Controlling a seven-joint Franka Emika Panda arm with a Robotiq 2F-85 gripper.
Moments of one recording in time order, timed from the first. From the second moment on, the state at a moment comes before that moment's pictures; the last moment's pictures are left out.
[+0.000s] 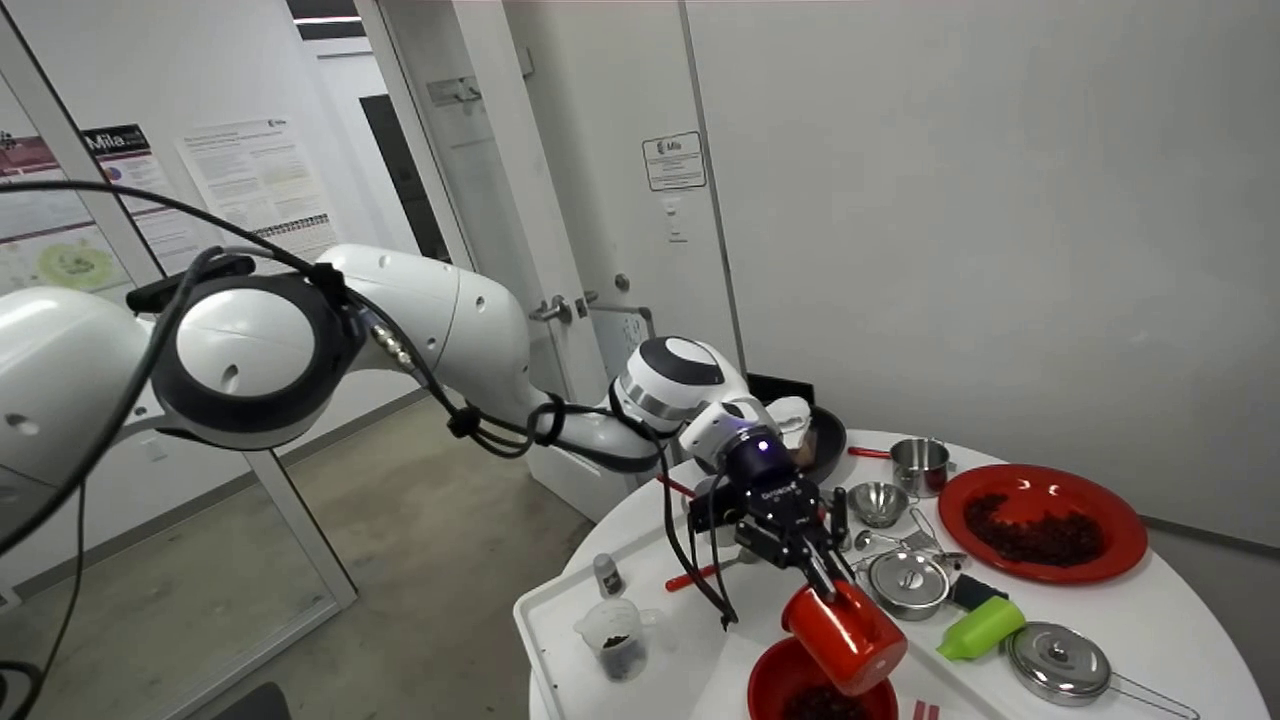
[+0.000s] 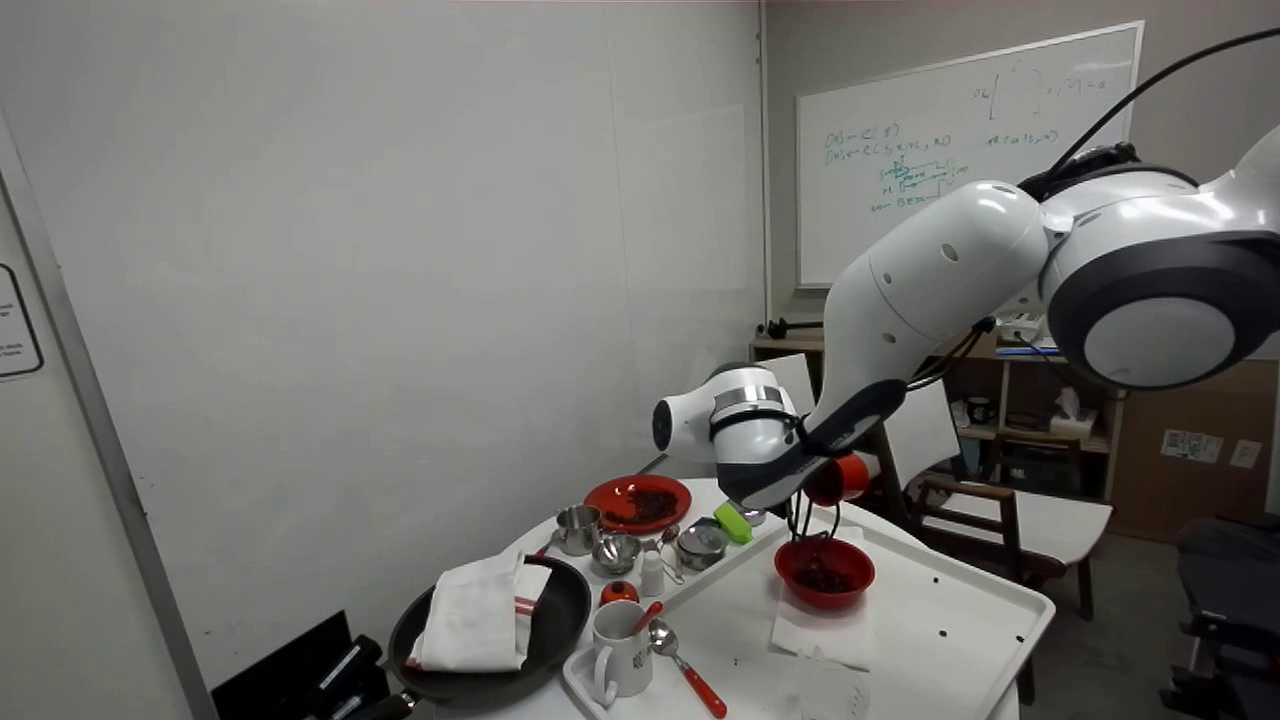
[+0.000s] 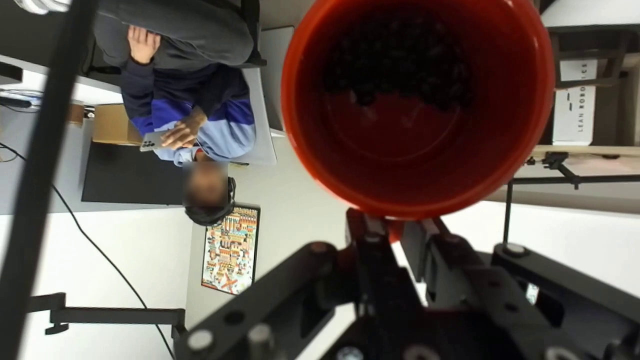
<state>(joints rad) 0.20 1.21 -0.43 -1.09 -0.70 1.62 2.18</state>
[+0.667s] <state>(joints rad) 0.18 1.35 -0.42 -0.93 -0.83 1.52 2.19</state>
